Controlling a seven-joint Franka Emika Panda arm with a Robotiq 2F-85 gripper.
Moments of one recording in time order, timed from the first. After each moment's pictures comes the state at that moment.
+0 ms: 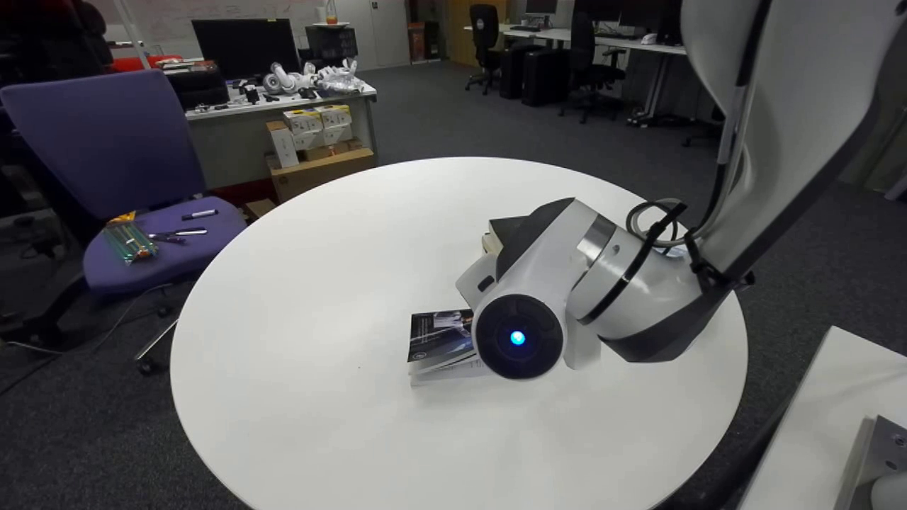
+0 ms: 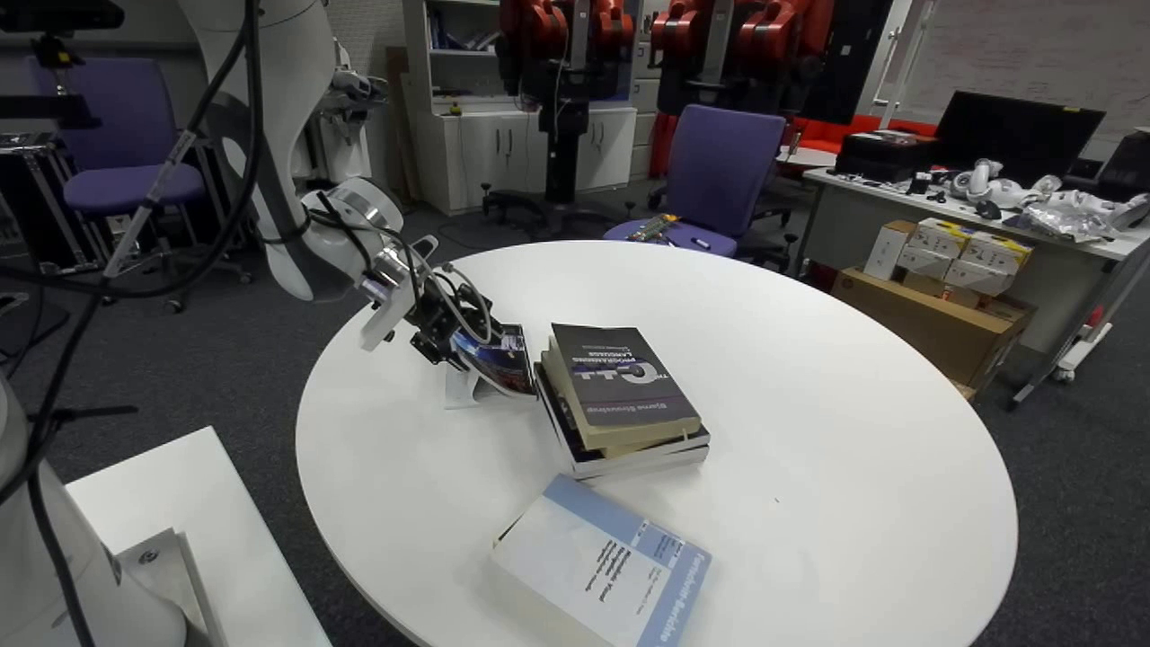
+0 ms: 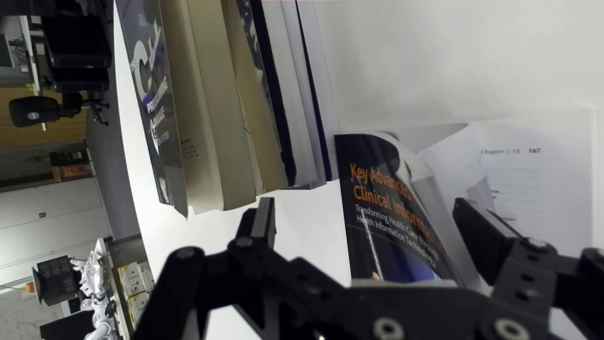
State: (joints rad) arm 0.29 0.42 0.20 -2.30 -1.47 2.23 0.99
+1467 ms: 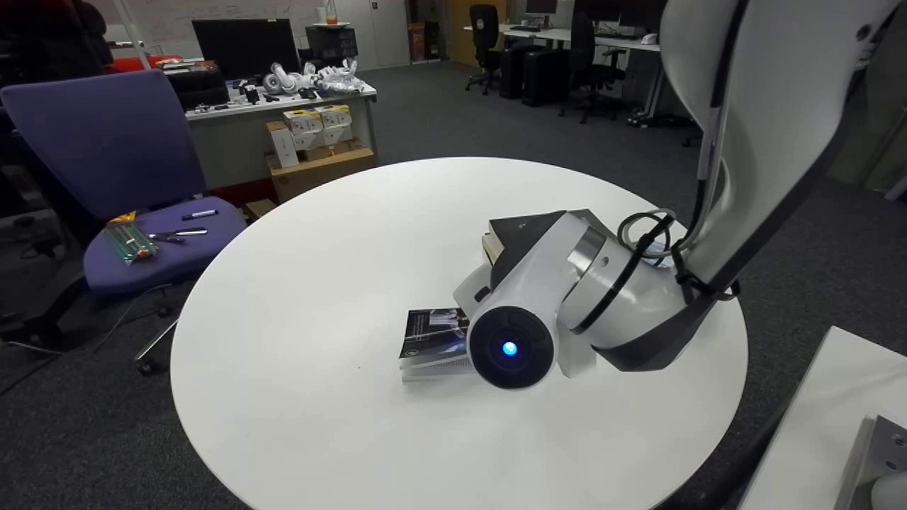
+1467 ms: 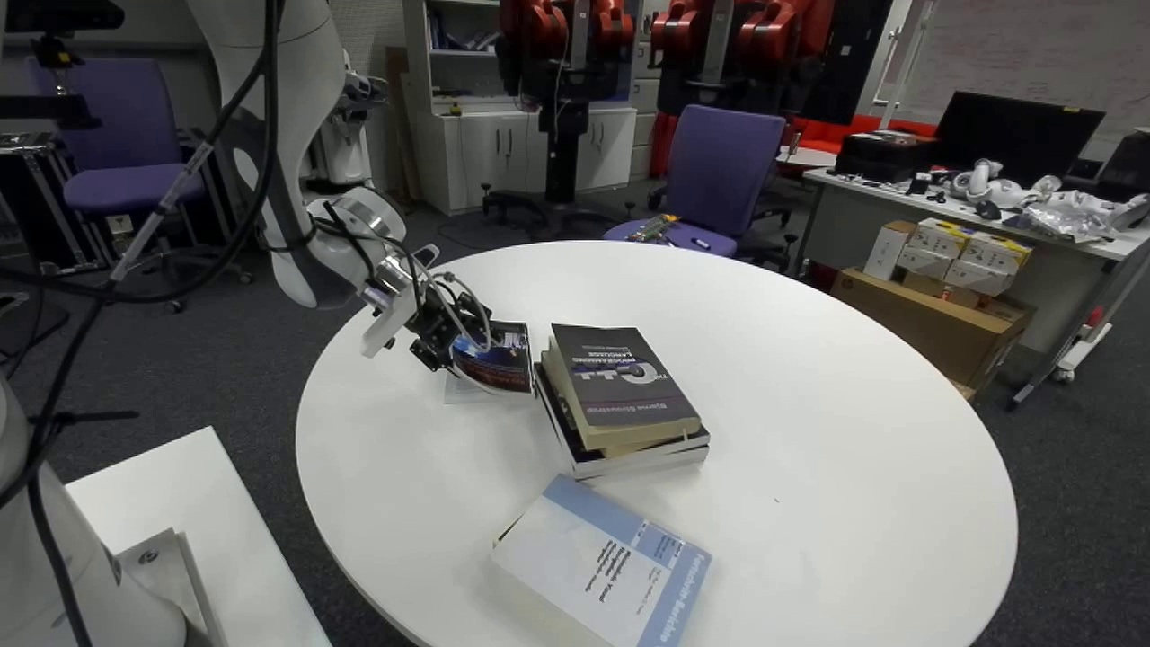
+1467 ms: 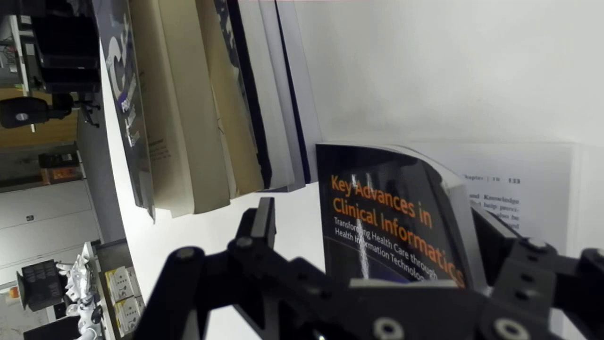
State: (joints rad) arm 0.28 0.47 0.21 -2.27 -1.47 2.23 0.99
